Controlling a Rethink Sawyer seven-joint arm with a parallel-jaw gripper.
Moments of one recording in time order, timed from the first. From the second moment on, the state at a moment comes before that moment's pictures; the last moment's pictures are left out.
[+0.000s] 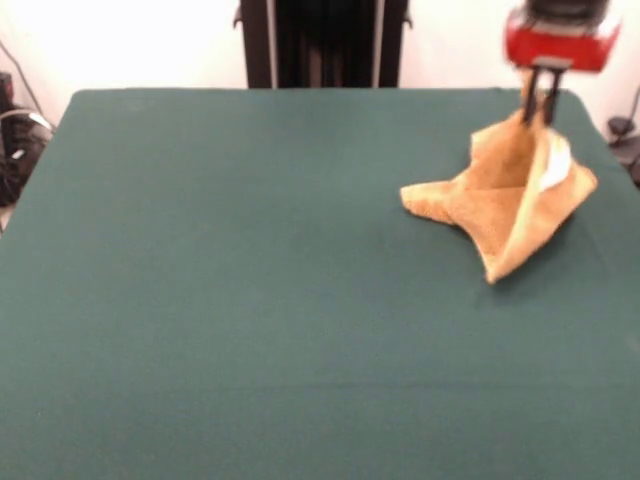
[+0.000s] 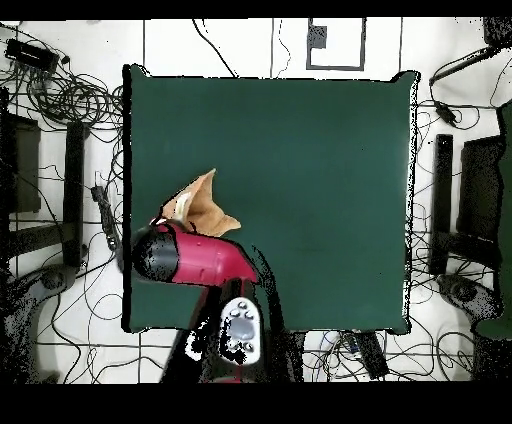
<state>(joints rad) 0.15 -0.66 -0.06 1.87 0.27 0.32 2.05</state>
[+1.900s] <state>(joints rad) 0.10 -0.49 -0.09 1.83 0.22 0.18 2.05</state>
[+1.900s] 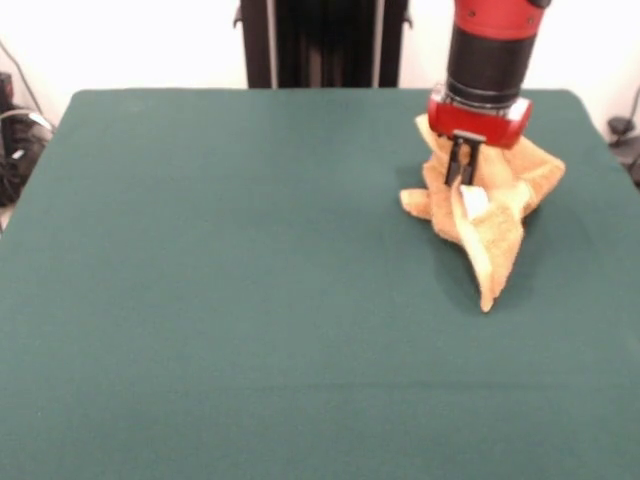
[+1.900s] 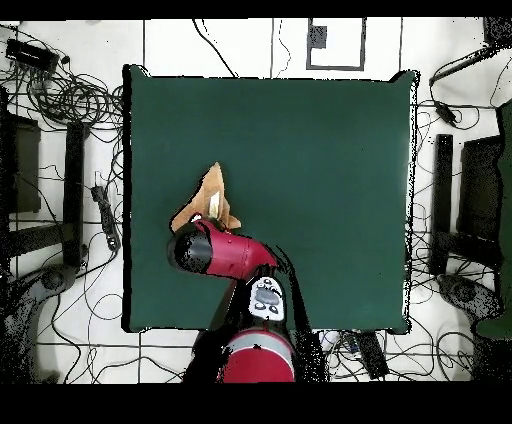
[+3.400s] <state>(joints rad) 0.32 -0.57 -0.11 1.71 0.42 0.29 2.05</state>
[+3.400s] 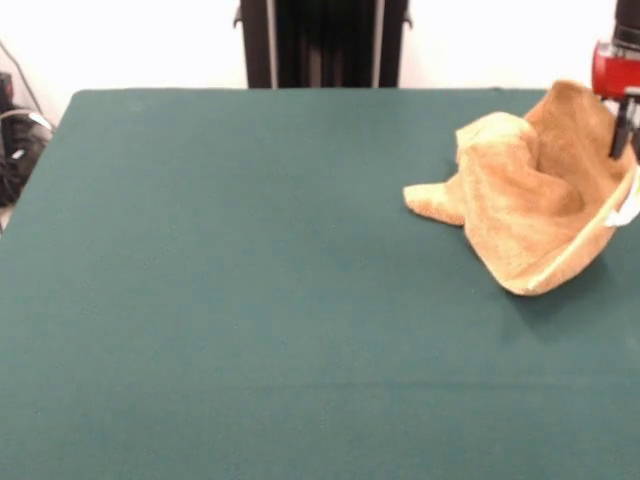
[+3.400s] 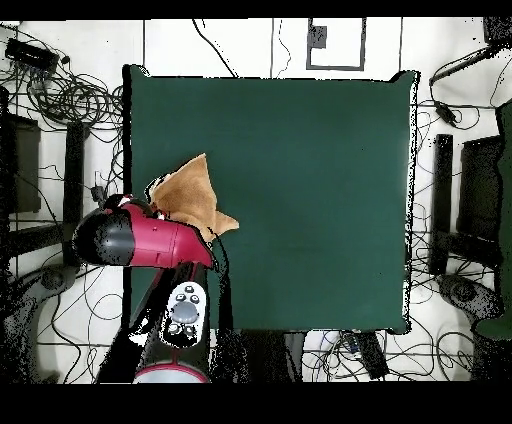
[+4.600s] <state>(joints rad) 0.31 -0.57 -0.16 1.68 0.43 0.30 2.05</state>
